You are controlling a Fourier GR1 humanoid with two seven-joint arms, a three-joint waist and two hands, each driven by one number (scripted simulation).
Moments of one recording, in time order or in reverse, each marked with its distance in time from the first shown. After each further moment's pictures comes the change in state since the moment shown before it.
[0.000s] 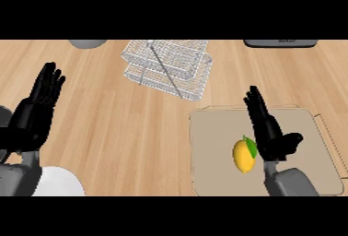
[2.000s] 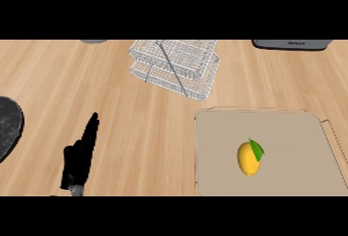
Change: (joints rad) left arm 0.201 -0.196 -0.171 0.130 -0.166 0.153 0.096; right arm 0.857 -0.500 -0.085 -0.975 0.677 -0.376 1.118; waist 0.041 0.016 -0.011
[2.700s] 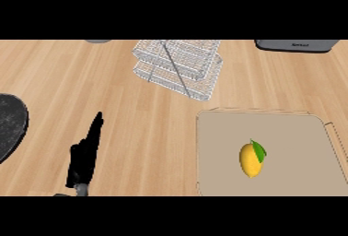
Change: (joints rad) left arm -0.014 -0.025 -0.008 0.014 -0.020 0.006 0.005; right arm -0.308 0.047 0.163 0.106 0.225 0.266 0.310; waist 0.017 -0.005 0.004
